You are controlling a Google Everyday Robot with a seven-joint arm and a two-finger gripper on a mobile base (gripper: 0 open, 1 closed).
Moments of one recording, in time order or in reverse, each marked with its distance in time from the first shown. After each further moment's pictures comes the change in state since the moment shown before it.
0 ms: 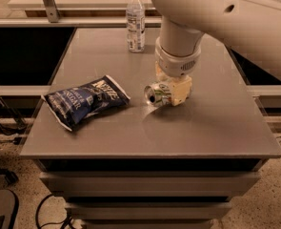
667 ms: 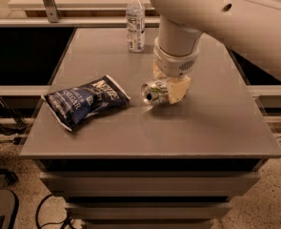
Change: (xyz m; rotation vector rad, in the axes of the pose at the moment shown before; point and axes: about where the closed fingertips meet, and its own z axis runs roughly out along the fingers) arm -0.003 0.000 0.000 -0.011 -0.007 -0.008
